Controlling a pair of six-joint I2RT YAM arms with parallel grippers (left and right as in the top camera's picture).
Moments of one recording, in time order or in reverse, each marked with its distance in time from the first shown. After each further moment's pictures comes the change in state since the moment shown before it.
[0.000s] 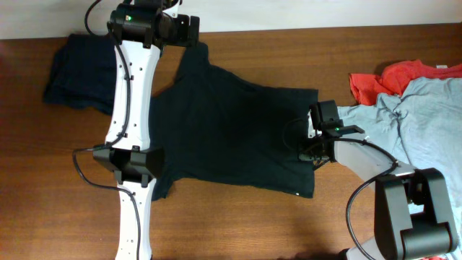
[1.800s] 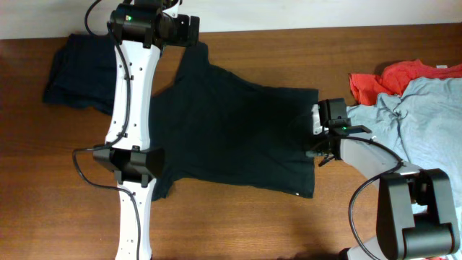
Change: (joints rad) left arm 0.000 0.000 0.000 0.000 0.000 0.000; right arm -0.055 0.000 -0.002 0.061 -0.011 -0.156
